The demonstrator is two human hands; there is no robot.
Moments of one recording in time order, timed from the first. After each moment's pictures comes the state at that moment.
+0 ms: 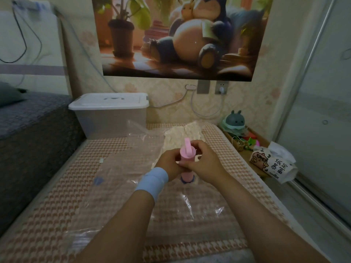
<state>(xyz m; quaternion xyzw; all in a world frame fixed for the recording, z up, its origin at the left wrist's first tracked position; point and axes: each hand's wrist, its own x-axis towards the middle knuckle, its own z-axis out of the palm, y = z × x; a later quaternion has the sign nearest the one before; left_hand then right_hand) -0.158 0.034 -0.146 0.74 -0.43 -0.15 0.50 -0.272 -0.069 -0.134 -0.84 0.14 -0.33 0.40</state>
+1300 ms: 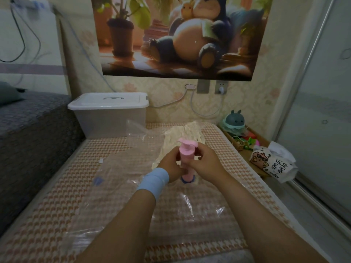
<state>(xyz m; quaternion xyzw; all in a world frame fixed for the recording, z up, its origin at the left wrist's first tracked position) -0.153 0.028 -0.158 0.74 -0.42 -0.17 0.50 -0.264 -0.072 -0.141 -0.82 0.16 -0.33 0.45</state>
